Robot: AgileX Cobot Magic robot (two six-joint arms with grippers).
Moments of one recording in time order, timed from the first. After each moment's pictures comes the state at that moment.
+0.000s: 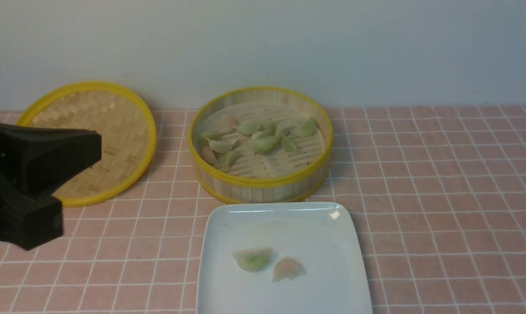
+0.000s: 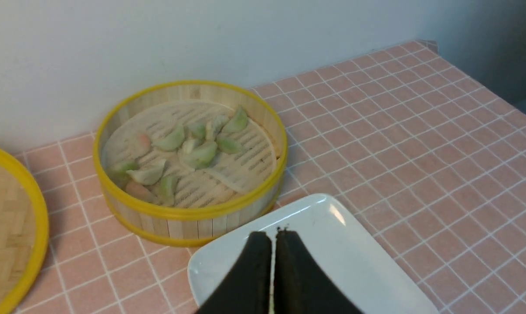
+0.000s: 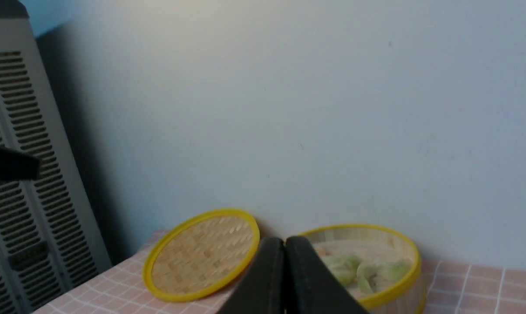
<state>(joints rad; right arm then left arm) 0.66 -0.01 -0.37 -0.24 0.43 0.49 -0.44 0.69 -0.89 -0.22 0.65 0.08</state>
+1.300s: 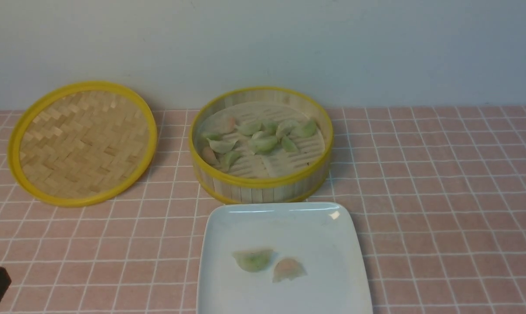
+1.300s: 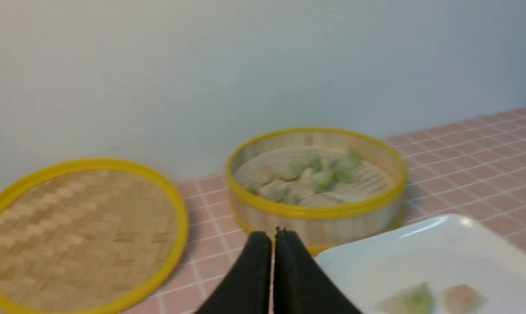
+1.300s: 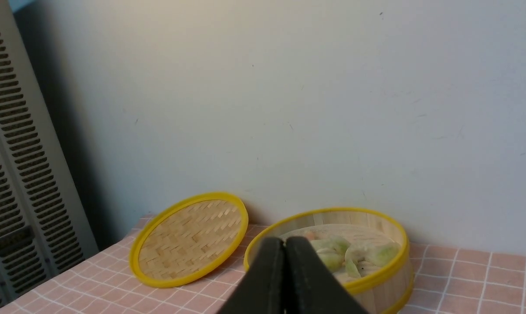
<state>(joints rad) 0.66 -0.01 -0.35 -0.29 0.43 0.51 -0.21 -0.01 -0.18 -0.10 0.36 0.11</state>
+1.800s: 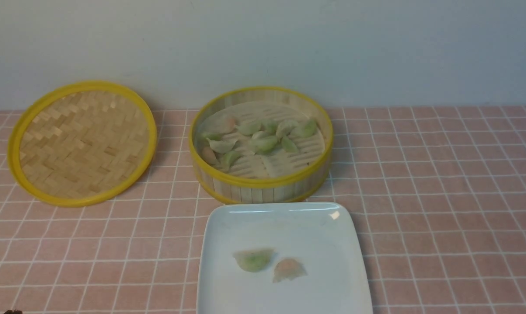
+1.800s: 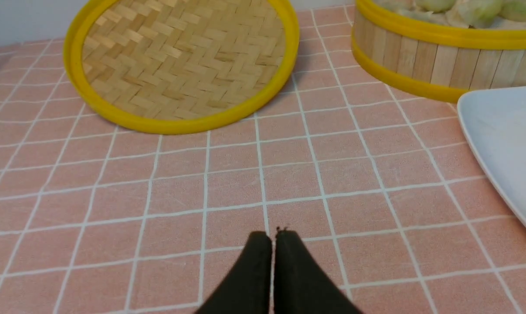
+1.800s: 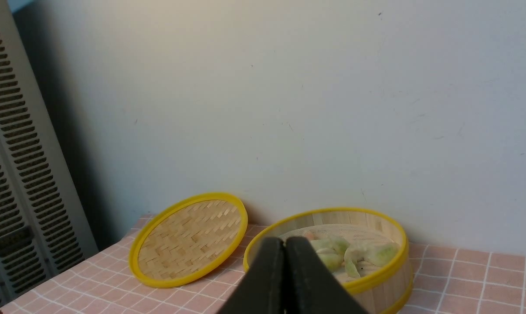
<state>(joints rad) 0.66 -0.01 -0.35 -0.29 0.43 0.51 -0.02 -0.01 0.03 -0.10 0.38 0.12</state>
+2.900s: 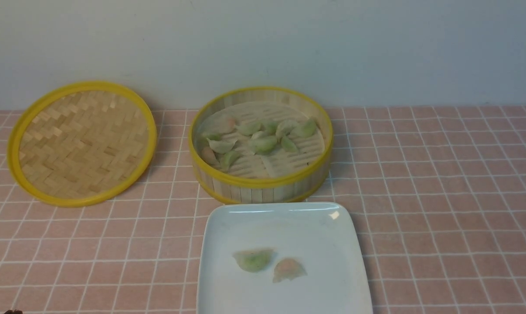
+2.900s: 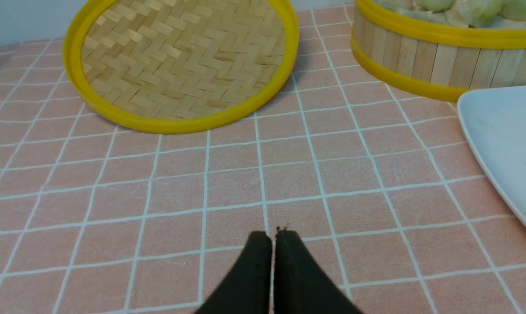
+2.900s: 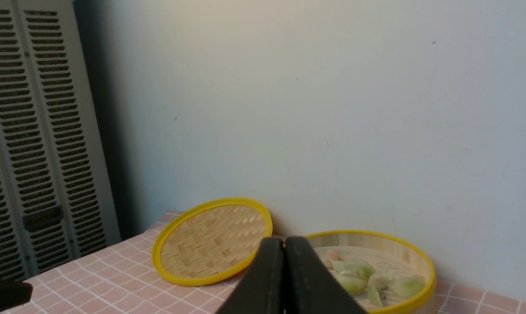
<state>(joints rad) 0.66 -0.01 -0.35 0.01 0.37 0.10 -0.02 -0.01 0.03 -0.10 0.38 0.12</state>
